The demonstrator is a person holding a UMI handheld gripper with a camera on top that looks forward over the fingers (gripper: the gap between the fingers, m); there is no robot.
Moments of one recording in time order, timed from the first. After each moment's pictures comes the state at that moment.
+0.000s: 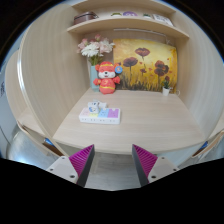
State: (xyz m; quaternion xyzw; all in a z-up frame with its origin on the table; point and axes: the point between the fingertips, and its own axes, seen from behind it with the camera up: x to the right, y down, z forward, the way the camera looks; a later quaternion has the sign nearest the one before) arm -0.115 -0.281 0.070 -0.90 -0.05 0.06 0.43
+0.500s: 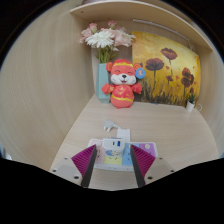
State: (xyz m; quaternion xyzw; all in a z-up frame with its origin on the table) arm -0.233 -0.081 0.031 -0.89 -0.06 0.05 0.45
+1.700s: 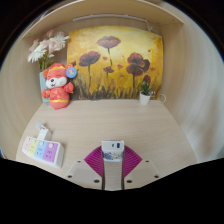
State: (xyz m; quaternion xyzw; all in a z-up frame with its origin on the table) arm 0.030 -0.067 0.031 -0.90 0.03 -0.02 0.43
